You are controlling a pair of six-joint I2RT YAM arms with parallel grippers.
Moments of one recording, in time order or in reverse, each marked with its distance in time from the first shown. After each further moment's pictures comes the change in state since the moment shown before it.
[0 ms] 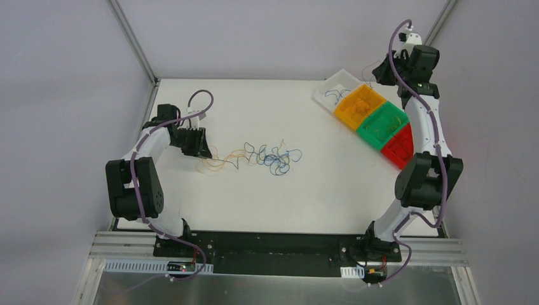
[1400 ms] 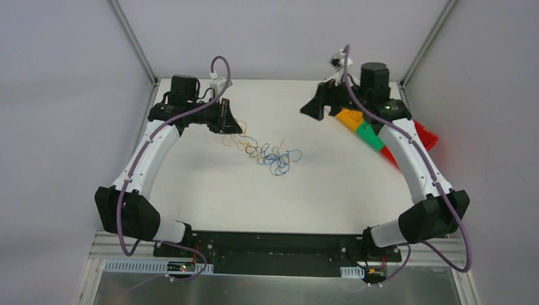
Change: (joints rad) left arm -0.314 -0.163 0.296 -0.046 0.192 -0.245; right arm 0.340 -0.257 -0.171 -0.196 -0.318 -0.053
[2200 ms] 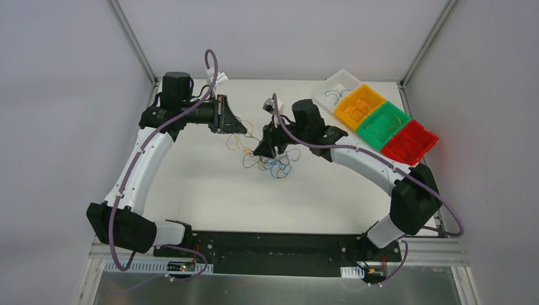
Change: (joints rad) left arm -0.019 -0.096 0.047 0.034 0.200 -0.236; right arm 0.528 0.107 -0.286 0.381 0.036 0.103
